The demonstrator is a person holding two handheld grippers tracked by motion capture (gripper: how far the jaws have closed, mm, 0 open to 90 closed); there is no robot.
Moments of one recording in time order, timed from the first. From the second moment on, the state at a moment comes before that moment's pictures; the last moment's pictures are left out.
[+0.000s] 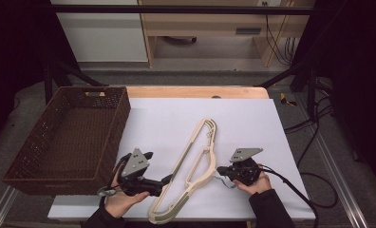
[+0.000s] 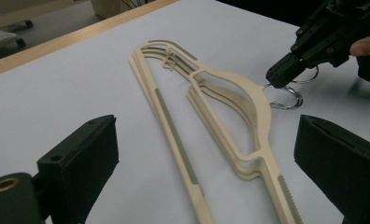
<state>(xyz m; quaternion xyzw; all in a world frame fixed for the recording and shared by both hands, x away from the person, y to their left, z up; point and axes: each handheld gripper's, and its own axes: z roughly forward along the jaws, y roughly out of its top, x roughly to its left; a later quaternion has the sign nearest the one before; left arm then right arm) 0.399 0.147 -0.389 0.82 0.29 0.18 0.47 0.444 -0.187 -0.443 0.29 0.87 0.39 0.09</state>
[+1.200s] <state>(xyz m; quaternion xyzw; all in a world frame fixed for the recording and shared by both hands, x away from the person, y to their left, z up) 0.428 0.021 -0.452 0.91 0.23 0.14 0.31 0.442 -0.183 -0.431 0.29 0.87 0.39 0.09</state>
